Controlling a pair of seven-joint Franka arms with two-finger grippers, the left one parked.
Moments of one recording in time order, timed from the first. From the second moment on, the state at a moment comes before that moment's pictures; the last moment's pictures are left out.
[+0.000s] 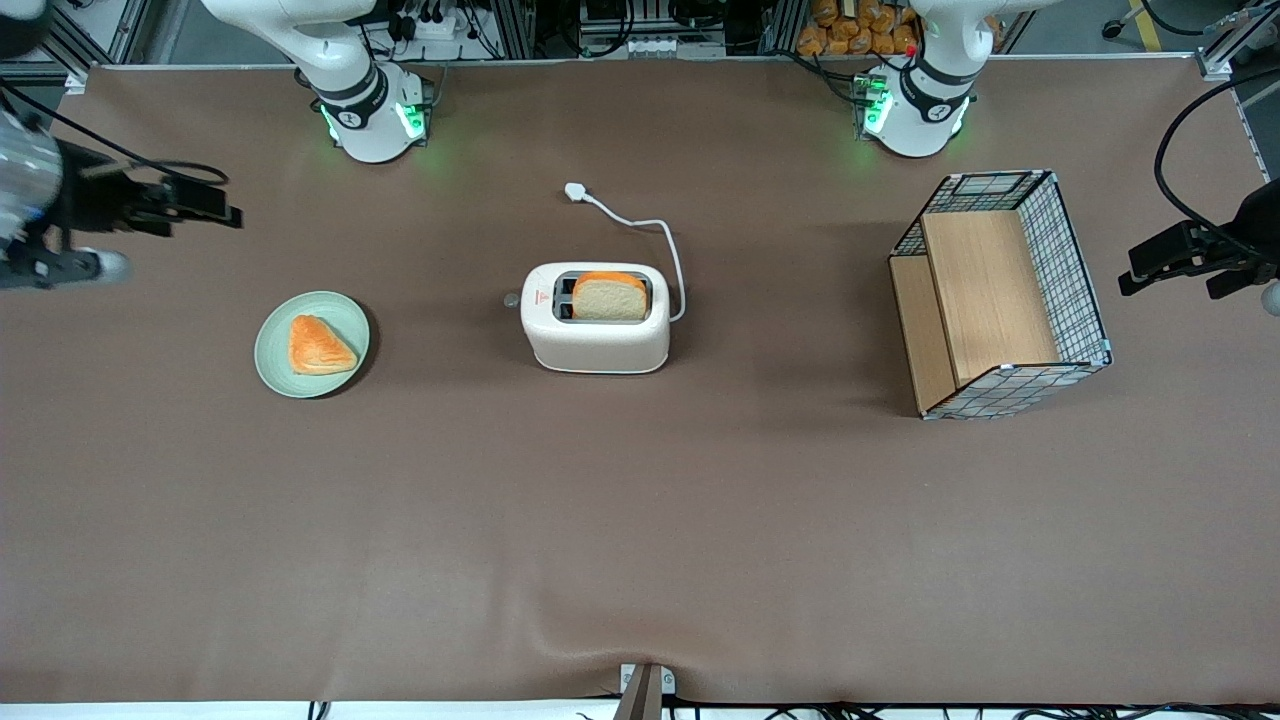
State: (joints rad) arm 0.08 0.02 -0.10 -1.66 0.23 1.34 -0.02
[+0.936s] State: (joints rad) arm 0.30 0.16 -0.09 -1.97 0.57 1.71 -0.02
